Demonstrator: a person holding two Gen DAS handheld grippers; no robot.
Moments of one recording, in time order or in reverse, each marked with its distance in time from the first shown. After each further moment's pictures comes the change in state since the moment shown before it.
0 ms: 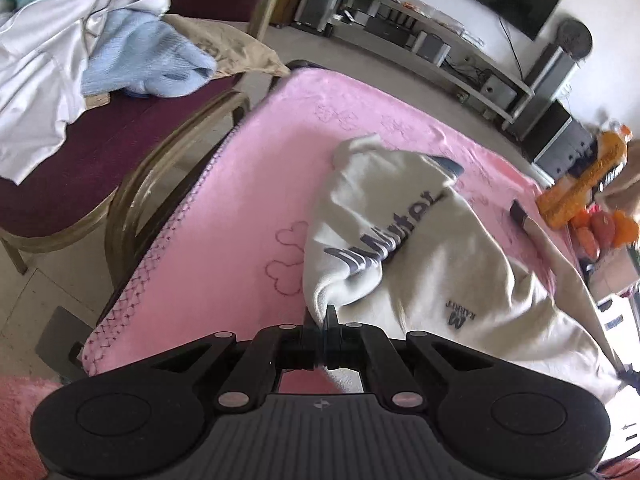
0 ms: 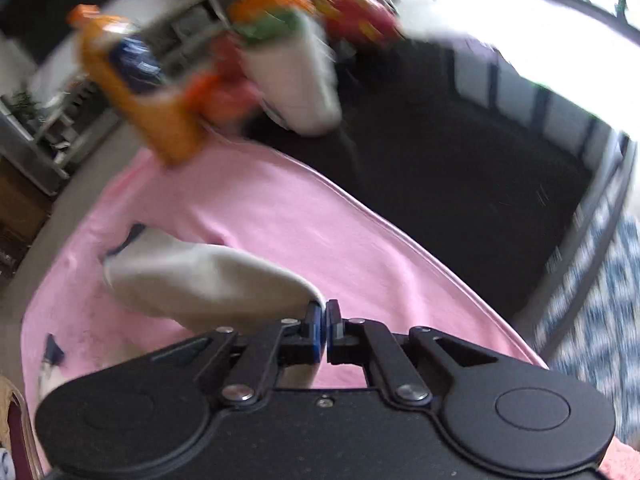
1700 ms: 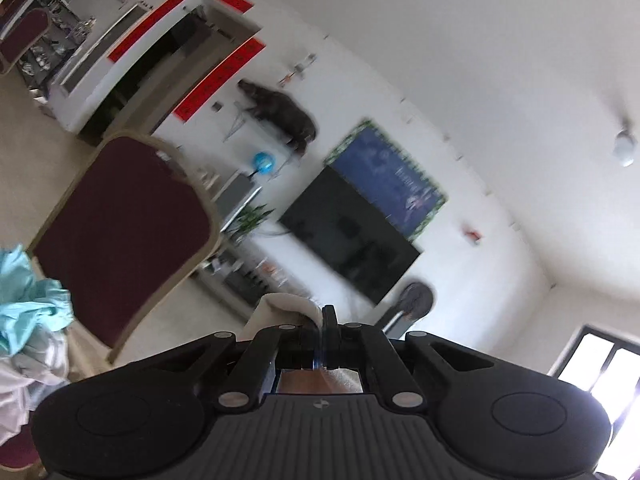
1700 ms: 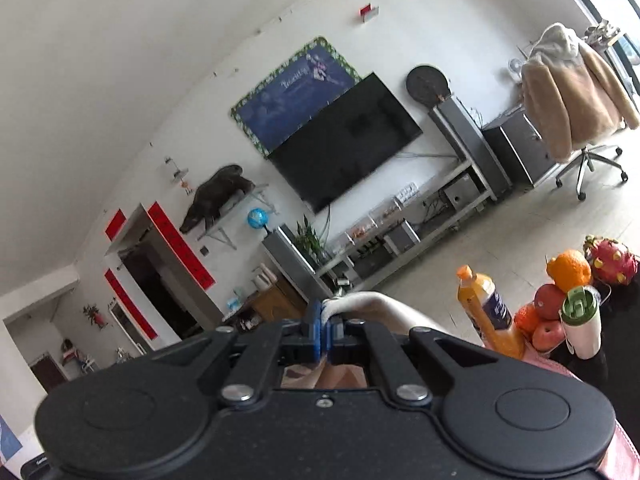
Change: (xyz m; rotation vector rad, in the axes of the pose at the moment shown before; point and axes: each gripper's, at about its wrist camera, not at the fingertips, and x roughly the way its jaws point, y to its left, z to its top) left arm -0.311 -0.020 0.174 -0.237 -0.690 -0.429; right arm -0.367 0.130 0.044 -0.228 -0.473 0.798
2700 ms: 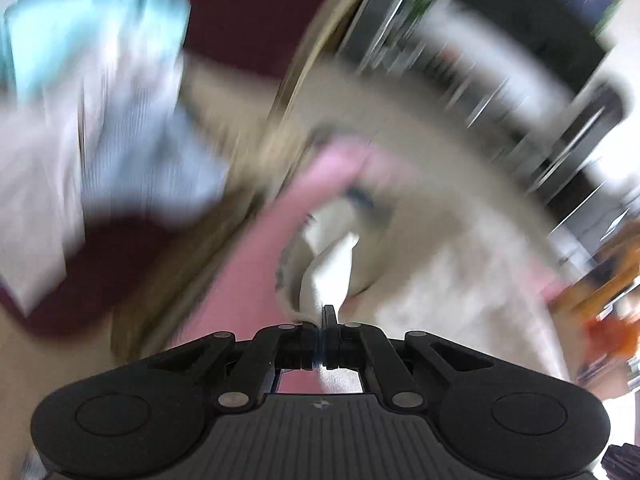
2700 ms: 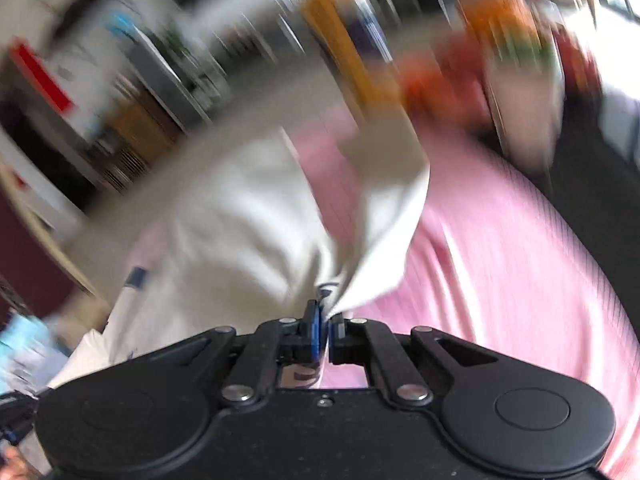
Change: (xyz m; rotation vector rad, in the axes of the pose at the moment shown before) left arm 0.157 0.186 -0.242 0.118 0.605 0.543; right arm 0.181 -0.202 -0.246 0.021 0.606 -0.418
